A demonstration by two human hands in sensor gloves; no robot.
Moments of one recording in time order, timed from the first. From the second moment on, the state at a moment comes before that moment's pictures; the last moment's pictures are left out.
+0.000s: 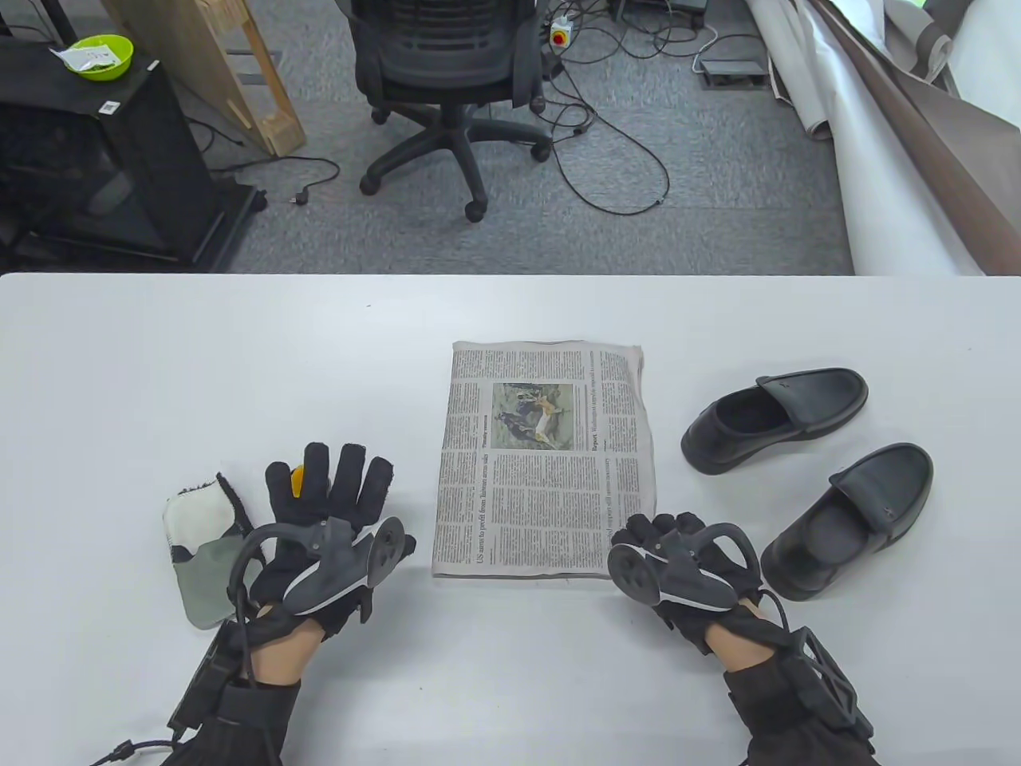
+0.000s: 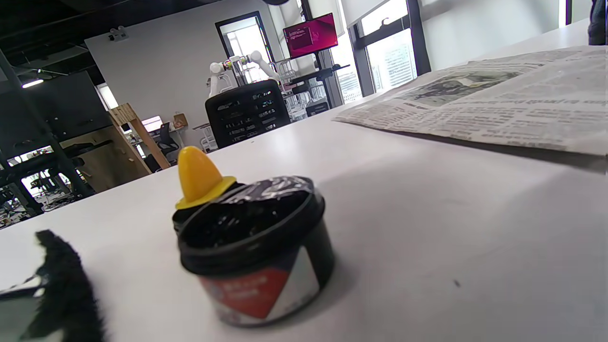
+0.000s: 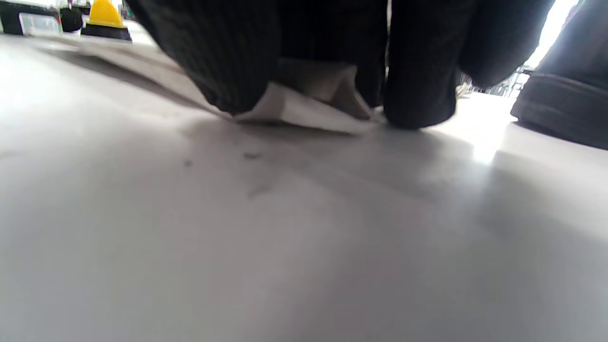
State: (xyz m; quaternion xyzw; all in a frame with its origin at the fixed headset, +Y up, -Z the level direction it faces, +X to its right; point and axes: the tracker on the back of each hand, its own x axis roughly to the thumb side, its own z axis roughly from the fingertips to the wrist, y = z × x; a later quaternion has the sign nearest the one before) left_hand -0.189 -0.713 -0.253 -0.03 -0.07 -0.16 0.98; right_hand 0.151 -0.760 -0.265 -0.22 0.01 -0.97 0.08
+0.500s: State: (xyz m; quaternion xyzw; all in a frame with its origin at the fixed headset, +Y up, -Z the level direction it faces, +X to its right) left_hand -0.128 -0.714 -0.235 -0.03 -0.19 -0.03 0.98; right_hand 0.145 -0.704 -0.241 -0.19 0.20 -0.96 -0.02
